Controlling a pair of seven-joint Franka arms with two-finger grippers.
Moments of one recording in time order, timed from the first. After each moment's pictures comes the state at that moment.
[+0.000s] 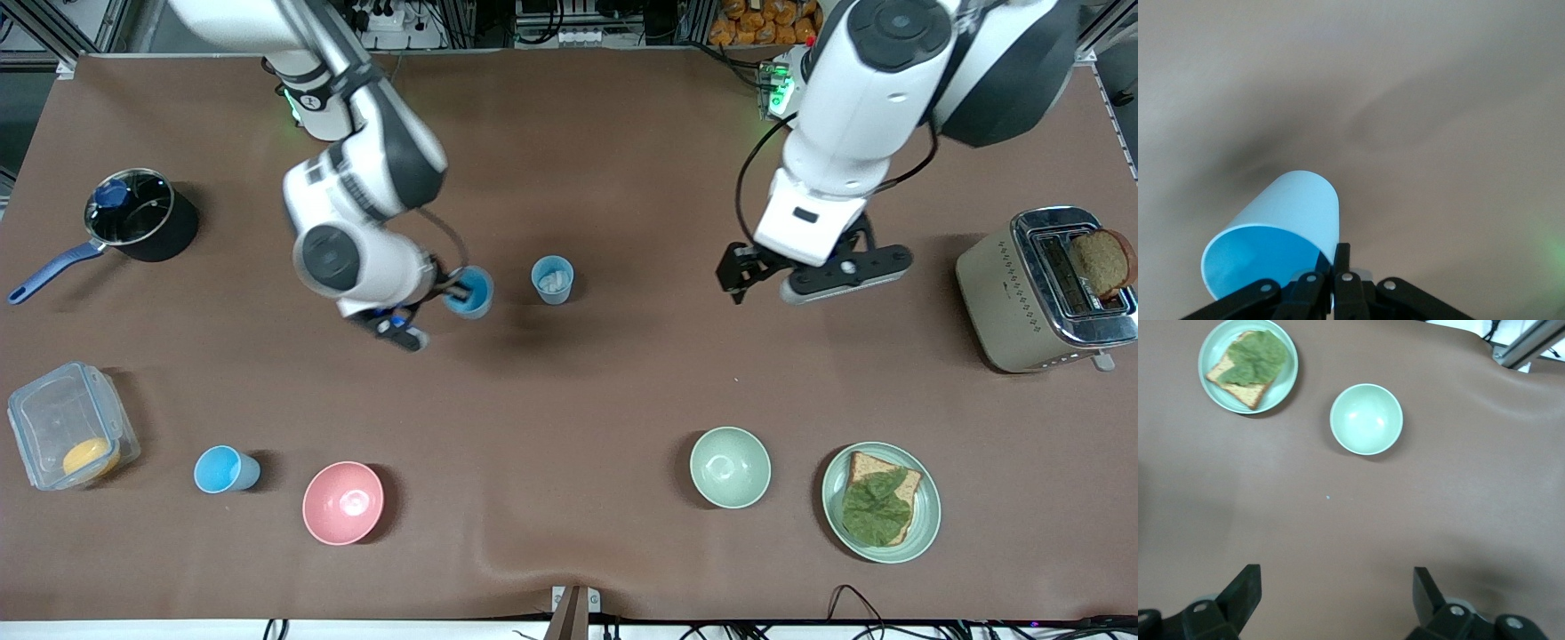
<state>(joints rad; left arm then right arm) -0.13 0.17 -0.40 -1.56 0.18 1.84 -0.80 0.53 0.38 0.00 -1.67 0.27 1.83 0.96</state>
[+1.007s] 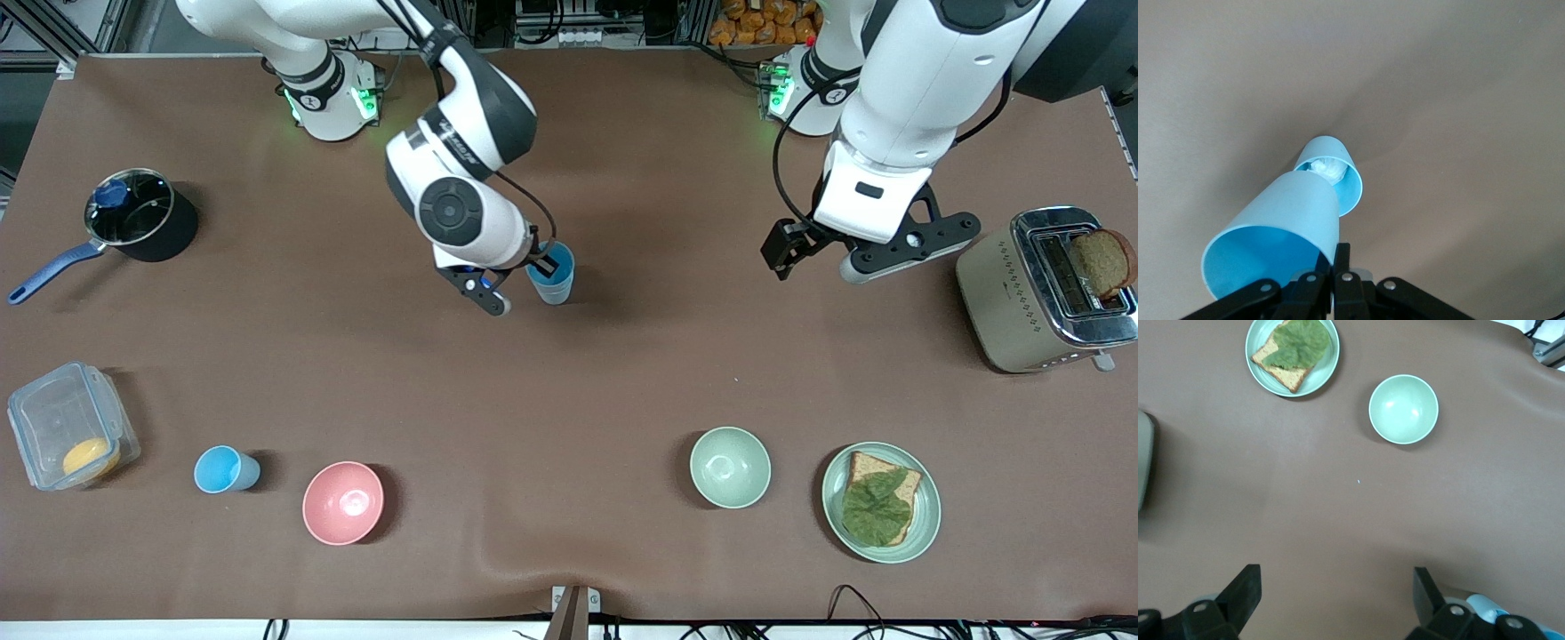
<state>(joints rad) -0.08 0.13 -0.40 -1.52 0.13 1.70 -0.80 0.69 0.48 0.00 -1.56 0.35 1.87 1.25</state>
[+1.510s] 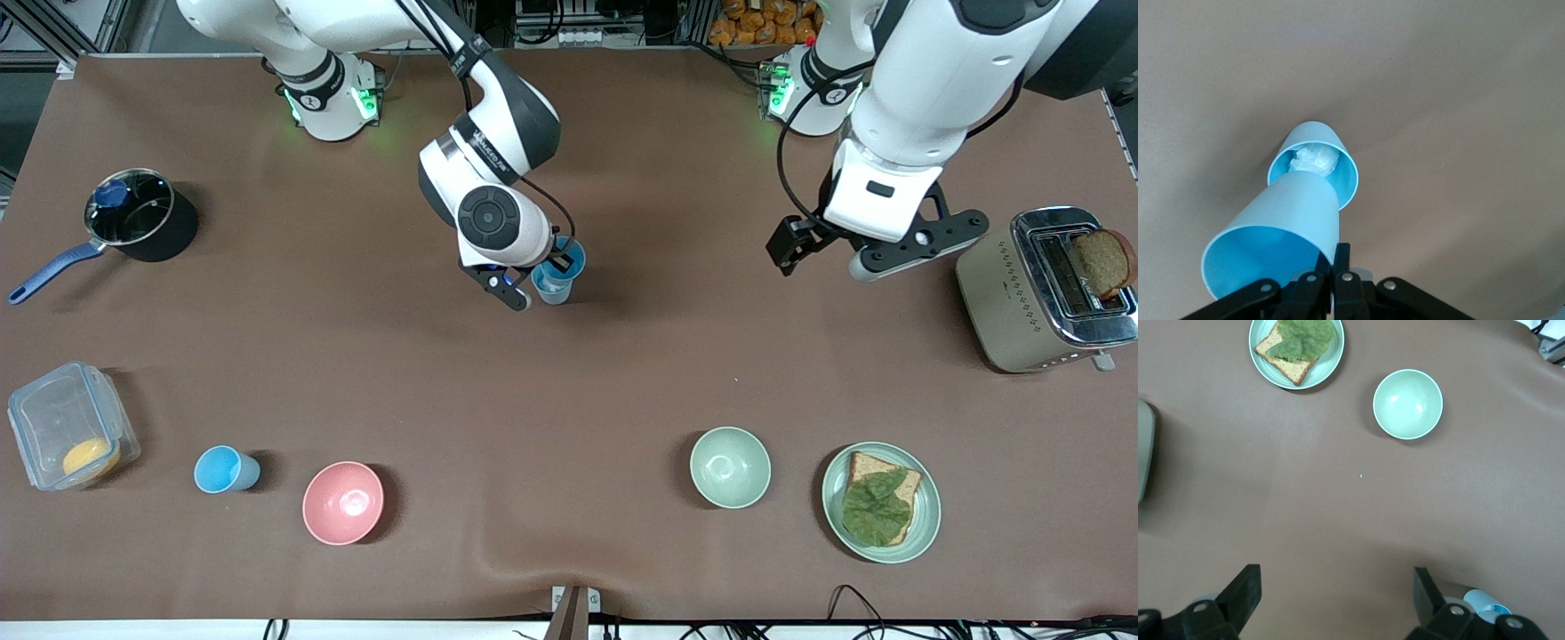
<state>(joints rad) -0.06 0.12 -0.40 -1.51 0.12 1.68 -0.79 0.73 0.53 0.00 -1.56 0.35 1.87 1.27</state>
